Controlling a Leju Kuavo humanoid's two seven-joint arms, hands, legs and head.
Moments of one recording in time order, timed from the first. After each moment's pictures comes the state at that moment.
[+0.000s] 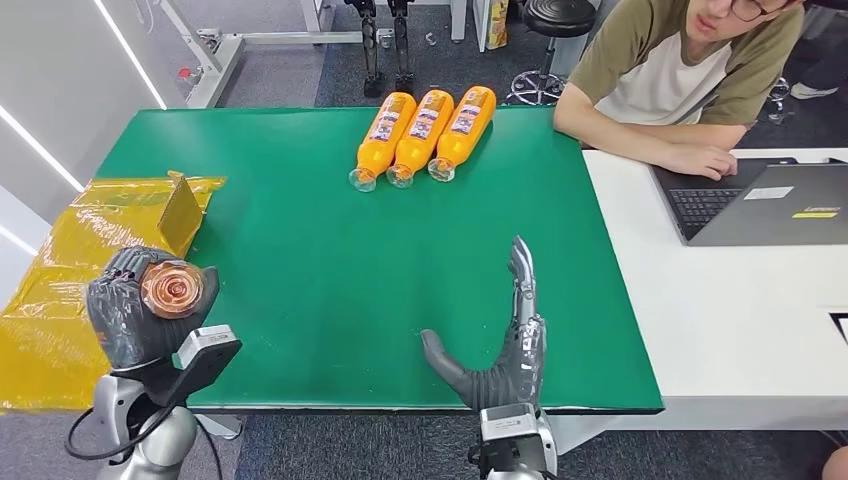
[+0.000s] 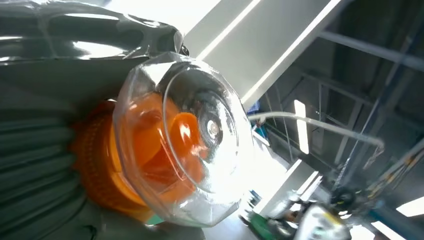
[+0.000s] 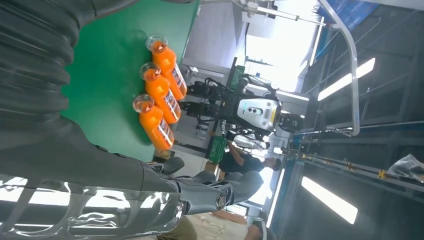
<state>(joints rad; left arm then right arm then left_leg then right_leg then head) -0.08 0.11 -0.16 -1.31 -1.10 0.58 -0.20 -0.02 0.12 0.58 -1.60 0.40 -0.56 -0.54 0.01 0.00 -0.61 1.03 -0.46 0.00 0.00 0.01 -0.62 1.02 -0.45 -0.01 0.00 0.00</state>
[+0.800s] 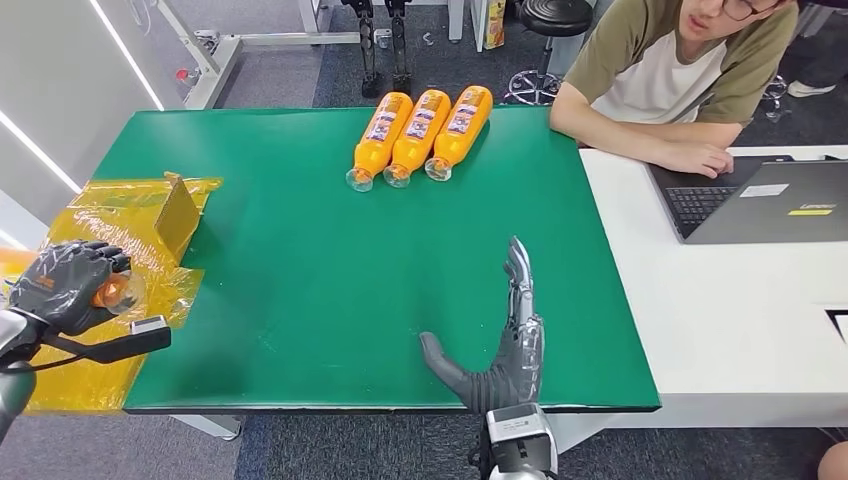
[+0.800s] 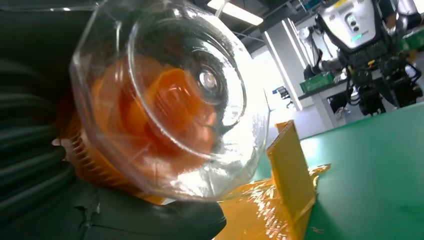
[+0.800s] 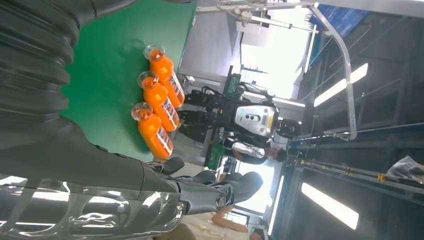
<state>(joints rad) -0.34 0.65 -0.21 -0.95 -1.30 0.07 -0.35 -0.02 0.12 0.57 -1.60 0.36 -0.51 -0.57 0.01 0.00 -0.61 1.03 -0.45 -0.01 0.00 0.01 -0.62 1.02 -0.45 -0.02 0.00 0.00</state>
